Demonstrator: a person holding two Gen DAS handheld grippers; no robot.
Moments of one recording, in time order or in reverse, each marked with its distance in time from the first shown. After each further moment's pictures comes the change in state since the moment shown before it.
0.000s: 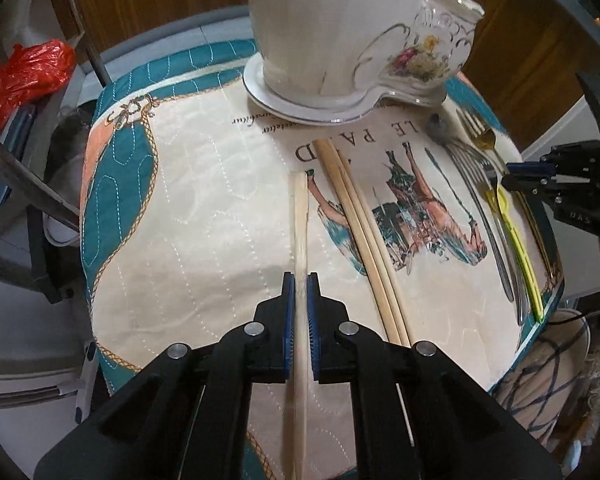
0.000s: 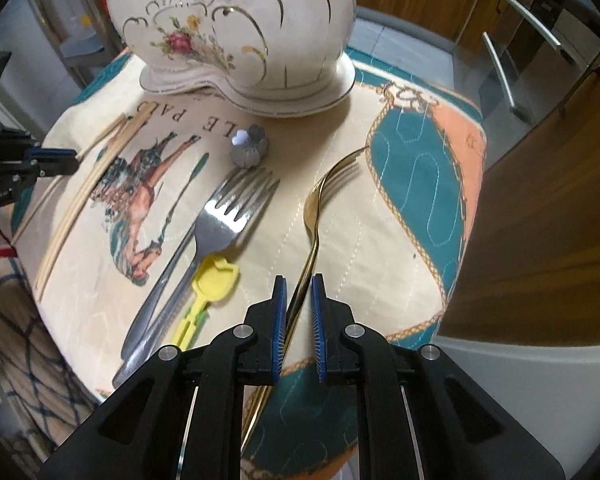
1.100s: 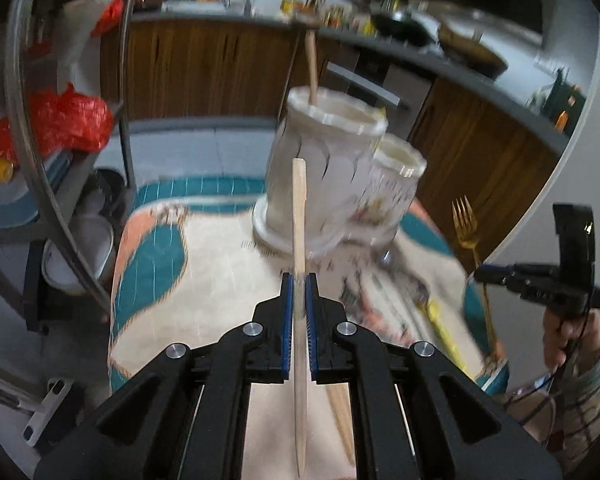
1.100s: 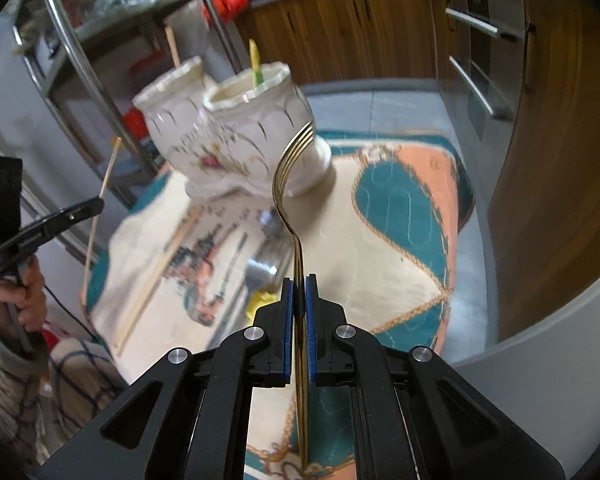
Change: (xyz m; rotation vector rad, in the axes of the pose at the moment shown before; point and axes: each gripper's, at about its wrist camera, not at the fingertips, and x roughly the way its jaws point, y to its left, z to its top) left arm -0.084 -0.009 -0.032 -0.141 -0.530 -0.076; right arm -0.053 -0.035 -0.054 0.241 -0.420 0.216
